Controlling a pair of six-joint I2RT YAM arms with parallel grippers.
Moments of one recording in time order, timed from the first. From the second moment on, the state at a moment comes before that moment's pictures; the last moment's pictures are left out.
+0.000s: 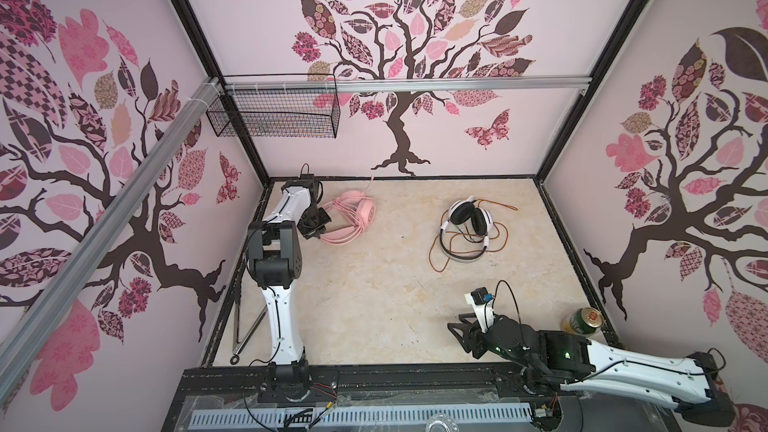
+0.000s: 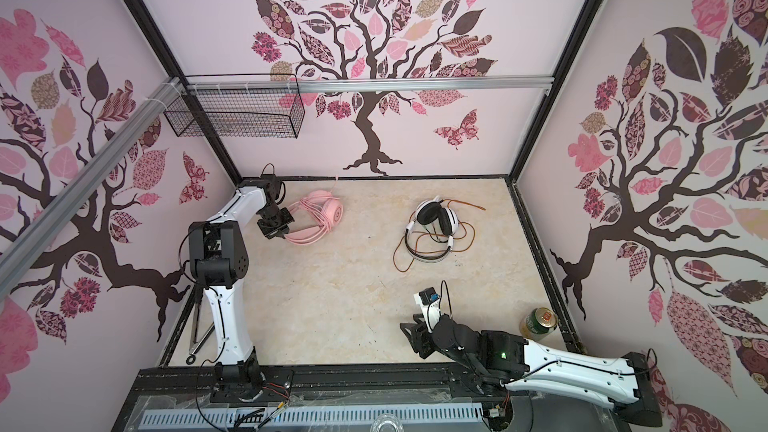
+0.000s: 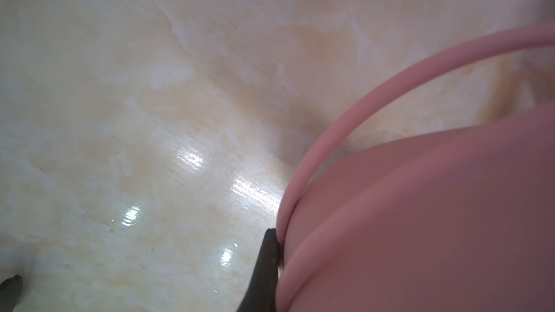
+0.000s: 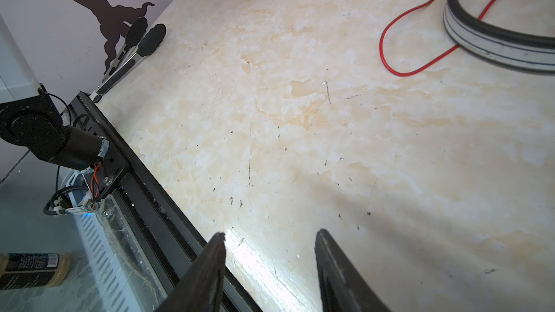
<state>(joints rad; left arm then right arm) 0.02 2.21 1.85 -1.13 0.01 -0.60 1.30 0.44 0.31 -0.45 0.35 0.68</state>
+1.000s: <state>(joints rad) 0.02 2.23 1.80 -1.07 -0.02 -0.60 1.30 0.43 0.32 -0.47 0.35 0.69</state>
